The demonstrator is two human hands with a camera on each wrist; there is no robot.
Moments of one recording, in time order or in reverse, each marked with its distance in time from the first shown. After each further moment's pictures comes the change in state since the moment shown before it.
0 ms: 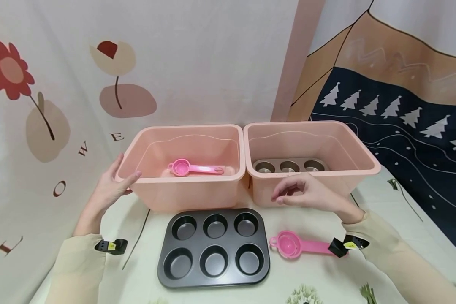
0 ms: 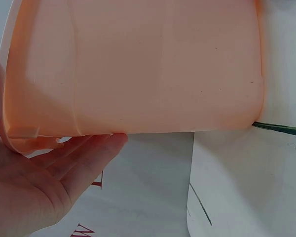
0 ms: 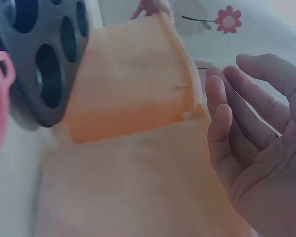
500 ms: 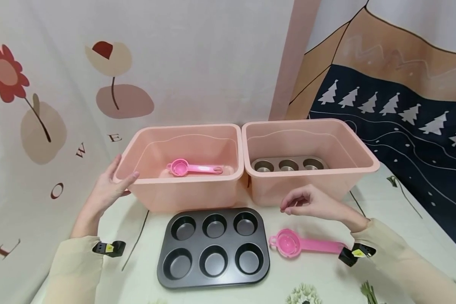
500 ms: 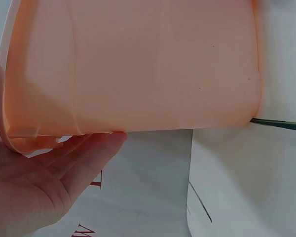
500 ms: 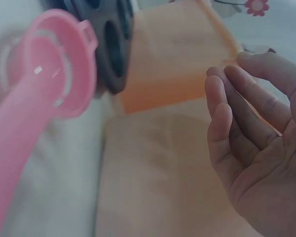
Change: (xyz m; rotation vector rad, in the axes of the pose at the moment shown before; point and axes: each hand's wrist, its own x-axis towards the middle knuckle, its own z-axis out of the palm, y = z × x) left_hand 0.002 0.000 0.000 0.007 -0.017 -0.009; right_hand -0.032 0.031 0.003 0.041 -0.057 0.120
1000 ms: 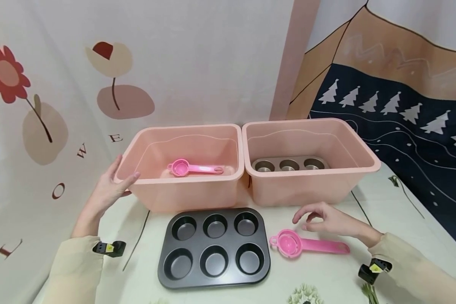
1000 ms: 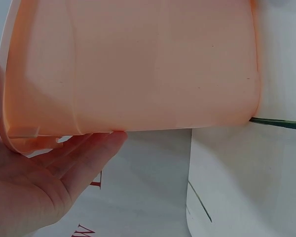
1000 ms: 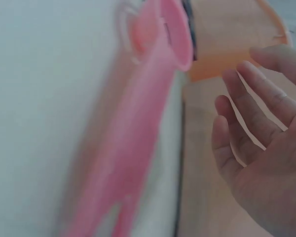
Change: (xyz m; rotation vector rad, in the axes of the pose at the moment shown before) left_hand 0.000 0.000 0.001 0.019 -0.005 0.000; right_hand -0.044 0.039 0.007 -0.071 -0.008 0.017
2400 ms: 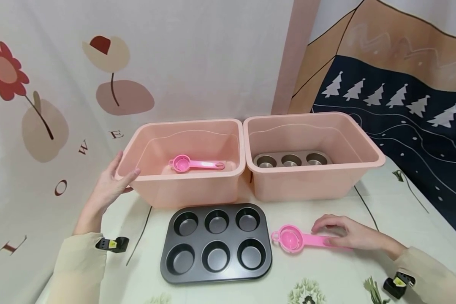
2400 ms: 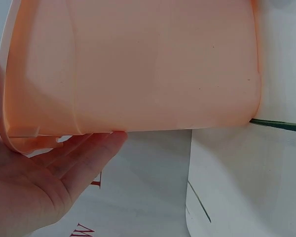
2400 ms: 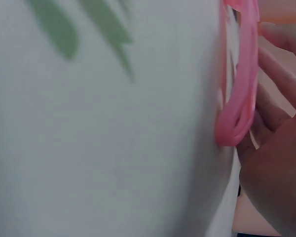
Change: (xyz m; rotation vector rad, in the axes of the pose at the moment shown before) left_hand -0.001 0.001 -0.002 -0.052 -0.001 -0.001; right_hand -0.056 0.035 0.005 0.012 -0.032 -0.047
